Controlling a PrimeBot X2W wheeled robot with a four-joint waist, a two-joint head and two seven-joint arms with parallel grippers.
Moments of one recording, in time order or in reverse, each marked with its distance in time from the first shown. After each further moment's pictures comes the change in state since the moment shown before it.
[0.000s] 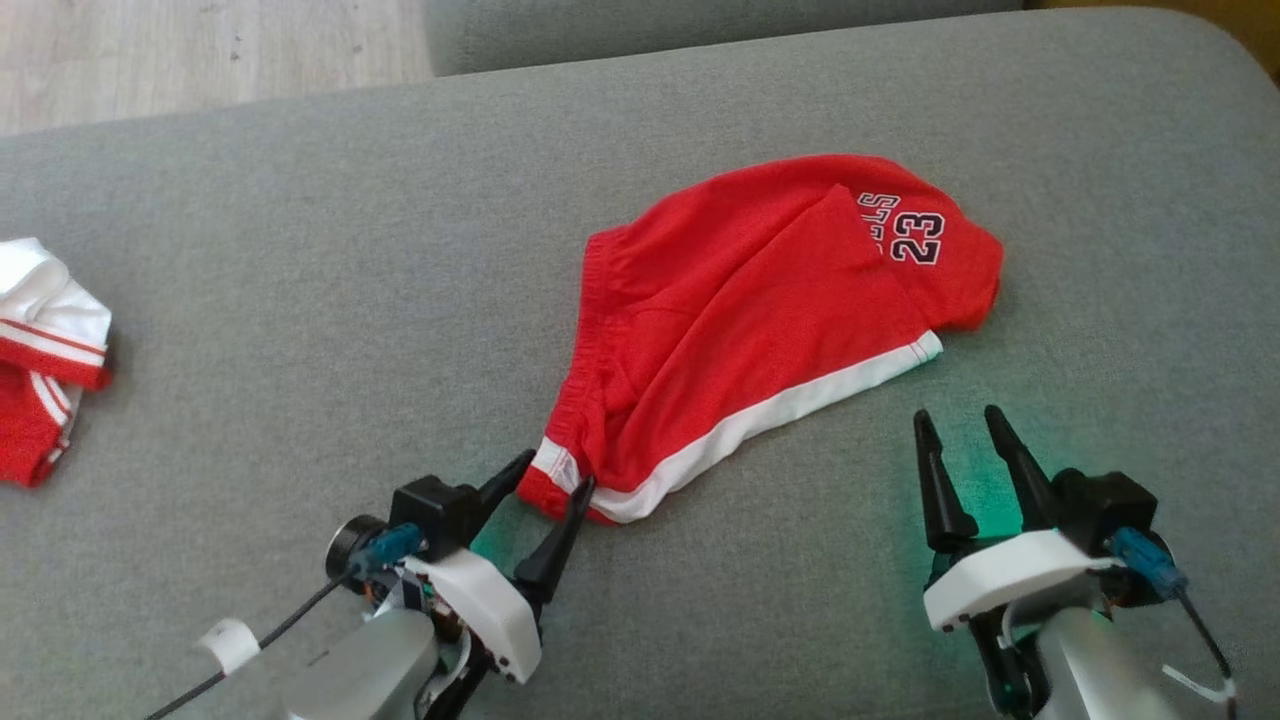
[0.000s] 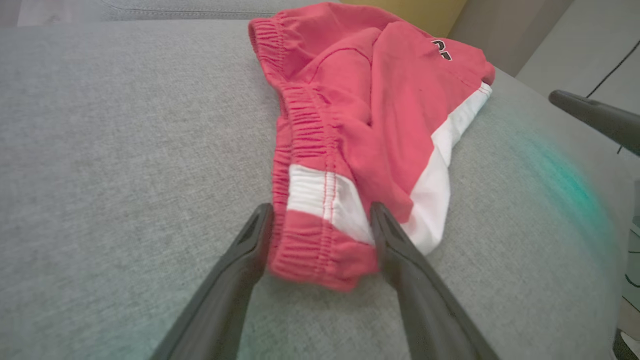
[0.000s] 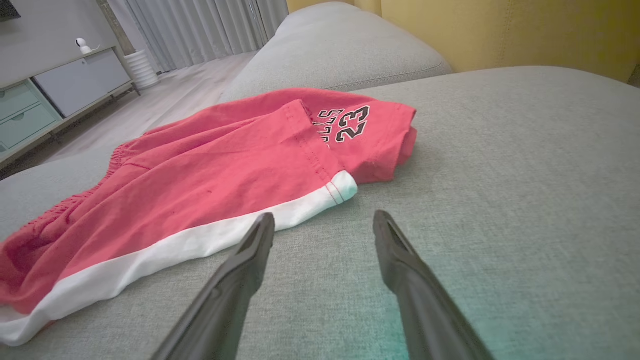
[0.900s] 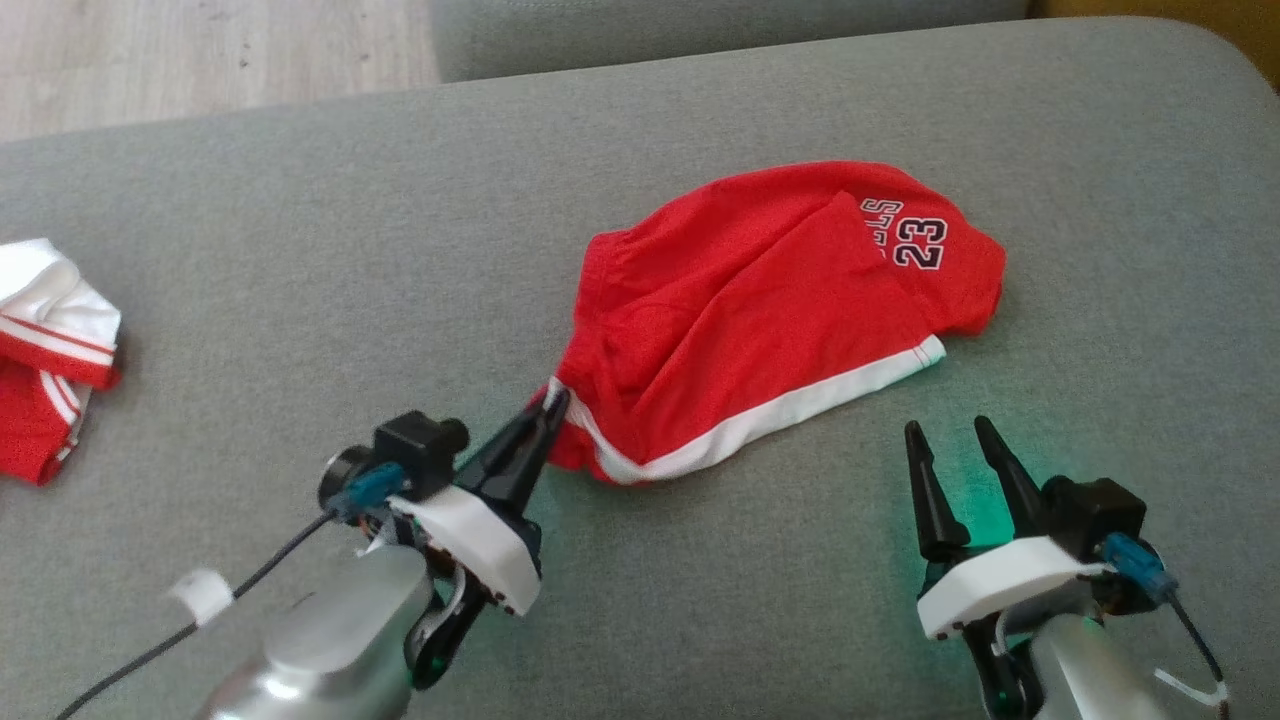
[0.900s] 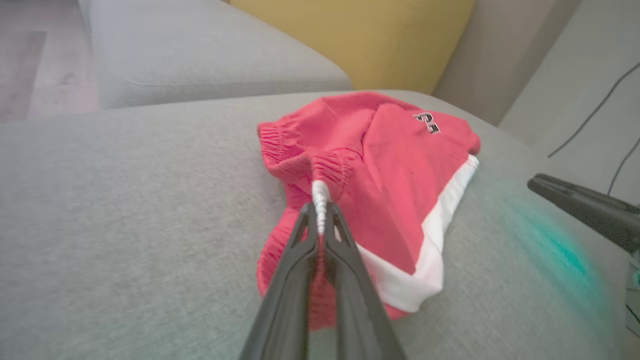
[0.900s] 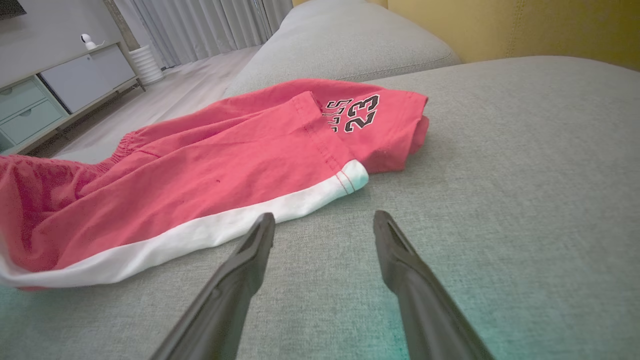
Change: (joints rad) left arm -0.100 0.050 -0.072 -0.089 -0.081 0.022 -0.010; right arm 0.001 0.000 0.022 0.025 0.009 0.000 0.000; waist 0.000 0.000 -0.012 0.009
